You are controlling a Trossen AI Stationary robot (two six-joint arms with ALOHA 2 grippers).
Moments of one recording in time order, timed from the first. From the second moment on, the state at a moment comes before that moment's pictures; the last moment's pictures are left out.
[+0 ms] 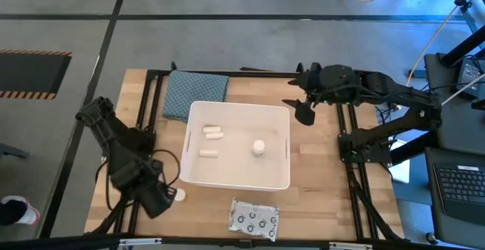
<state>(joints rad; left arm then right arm) -0.87 1.54 1.56 -1.56 0.20 -2.20 -0.07 1.21 1.52 -0.88 0.26 0.07</state>
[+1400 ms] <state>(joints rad) -1.02 1.54 1.16 -1.17 0.20 -2.28 -0.12 1.21 1.52 -0.86 0.26 0.12</state>
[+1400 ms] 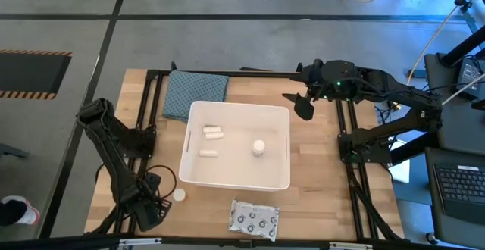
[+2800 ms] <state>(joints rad) -0.99 1.23 1.37 -1.12 -0.46 -1.98 -0.12 1.21 1.52 -0.86 0.26 0.10</state>
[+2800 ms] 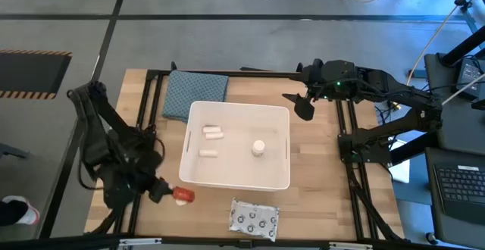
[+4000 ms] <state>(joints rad) 0.04 1.80 1.84 -1.23 0.03 0.13 -0.12 1.21 1.52 -0.86 0.26 0.16</state>
